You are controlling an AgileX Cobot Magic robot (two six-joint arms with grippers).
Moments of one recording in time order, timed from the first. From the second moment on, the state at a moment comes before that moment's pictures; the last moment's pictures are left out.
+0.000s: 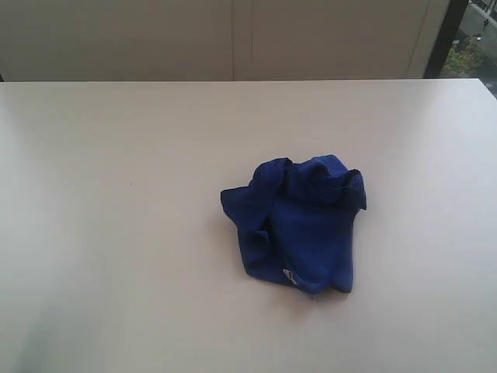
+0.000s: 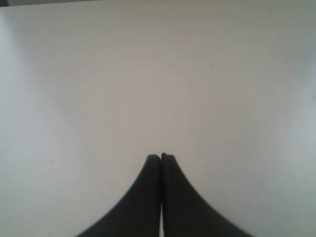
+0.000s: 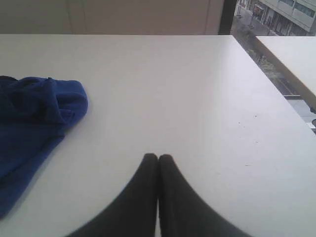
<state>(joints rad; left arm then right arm) -0.07 0.00 0.02 -0.16 0.41 0.16 -0.02 0.01 -0.01 -0.05 0.36 0.05</state>
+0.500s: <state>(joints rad) -0.07 0.00 0.02 -0.16 0.41 0.16 -0.02 0.01 -0.01 -0.05 0.36 0.05</state>
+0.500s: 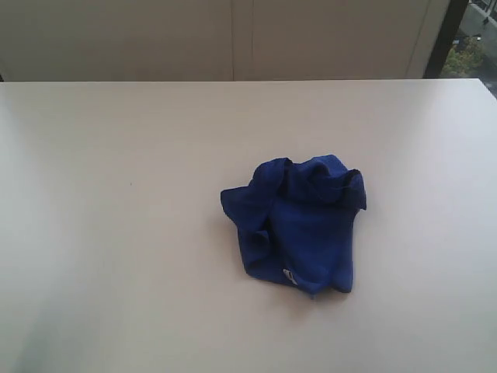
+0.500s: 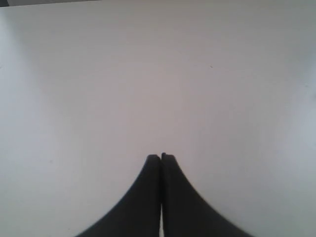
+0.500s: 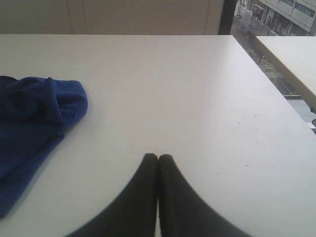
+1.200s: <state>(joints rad) -0.07 0.00 0.02 -0.16 0.41 0.16 -0.02 0.01 0.00 -0.05 -0.24 0.05</state>
